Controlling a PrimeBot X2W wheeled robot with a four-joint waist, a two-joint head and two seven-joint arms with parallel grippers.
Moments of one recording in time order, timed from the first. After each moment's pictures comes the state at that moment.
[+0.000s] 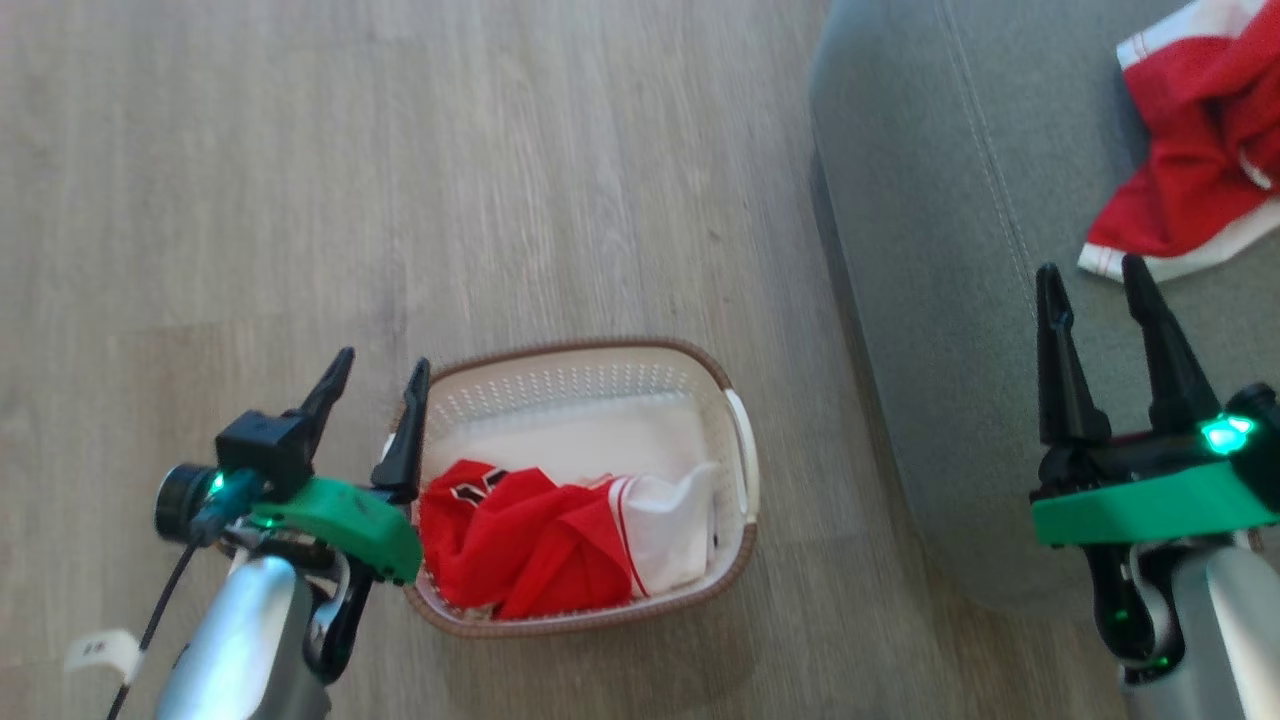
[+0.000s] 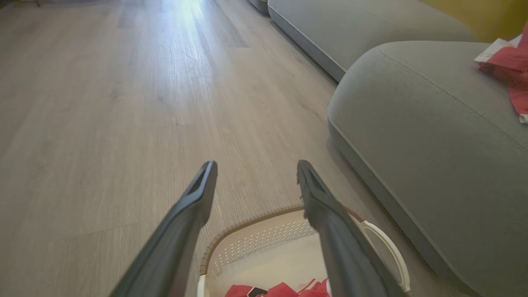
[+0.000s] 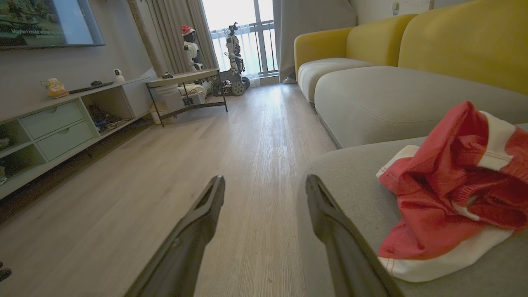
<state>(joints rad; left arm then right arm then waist) -0.28 0.19 -0.28 0.44 -0.28 -0.07 -0.25 -0.11 -0.17 0.03 -0.03 0.36 0.12 -0.25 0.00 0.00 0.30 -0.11</state>
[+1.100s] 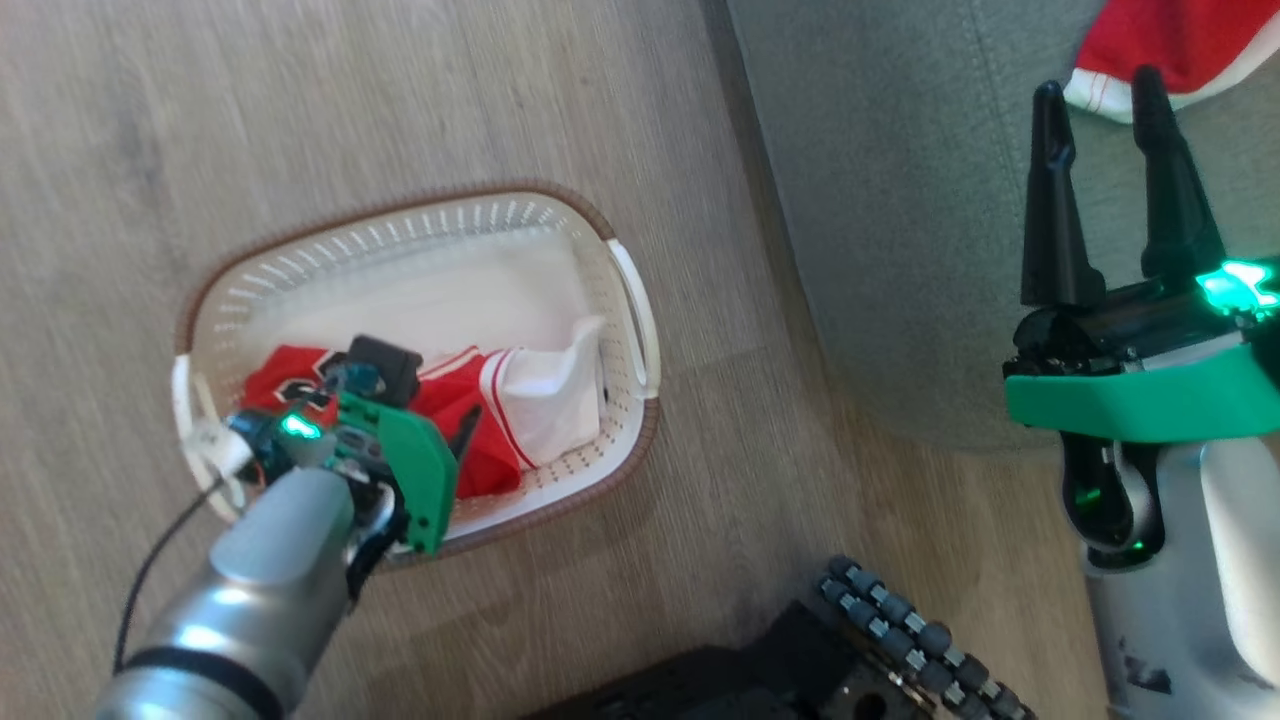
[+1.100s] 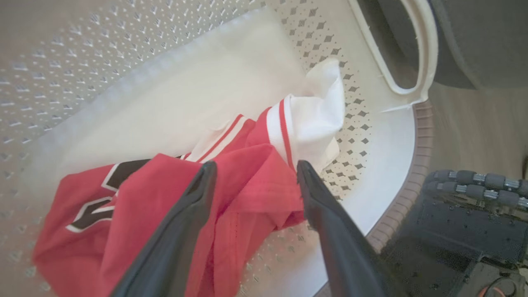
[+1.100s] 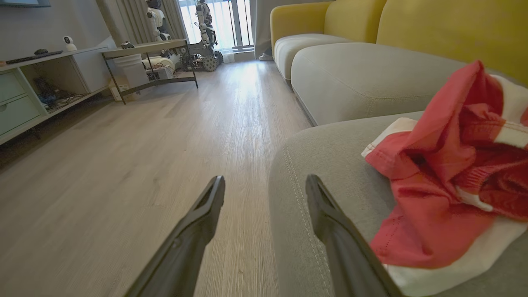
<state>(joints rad) -0.68 0.19 -0.82 1.04 -0.55 -0.12 -0.05 -0.32 -0.10 0.06 -0.10 0.34 0.12 -0.25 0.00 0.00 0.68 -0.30</state>
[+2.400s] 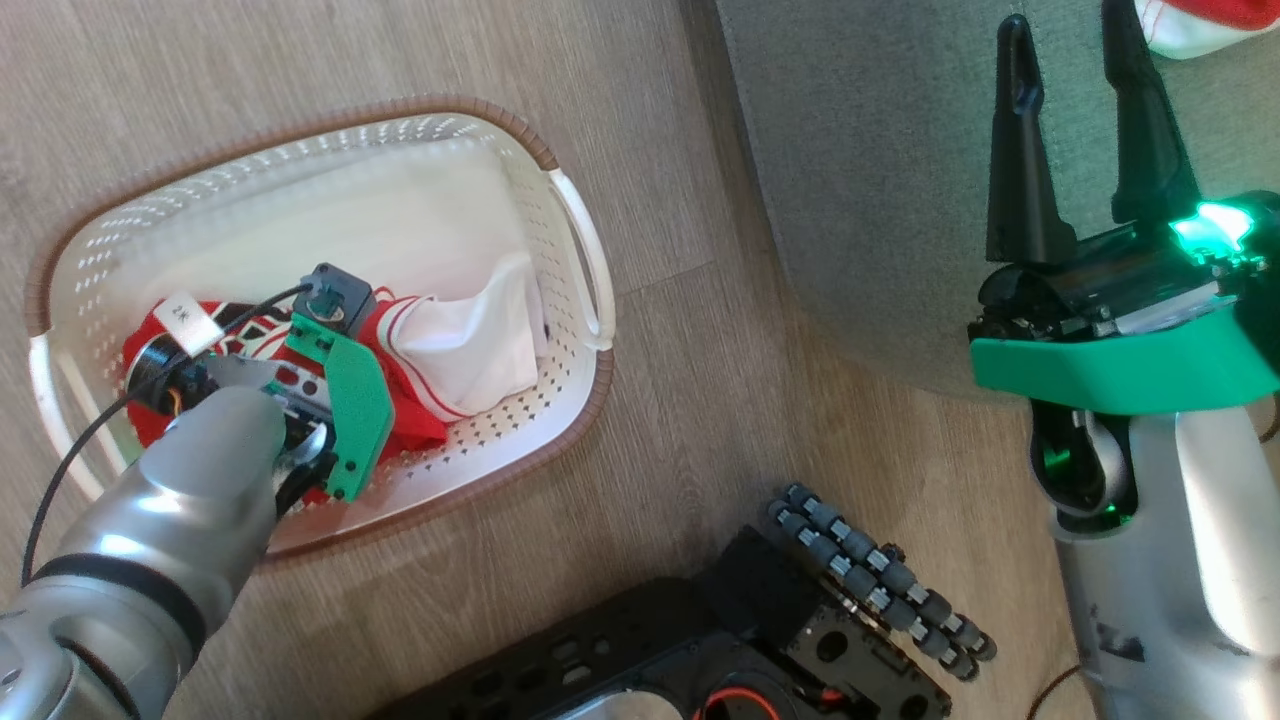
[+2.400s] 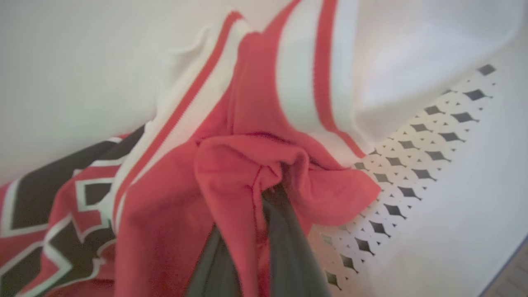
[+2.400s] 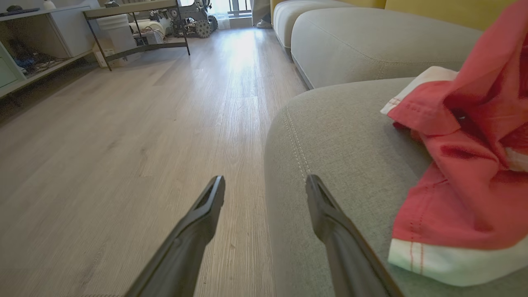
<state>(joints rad) -0.92 0.30 -1.23 1.12 -0.80 -0.12 0.19 -0.41 -0.07 0.11 -0.12 0.33 0.12 -0.26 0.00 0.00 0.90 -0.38</state>
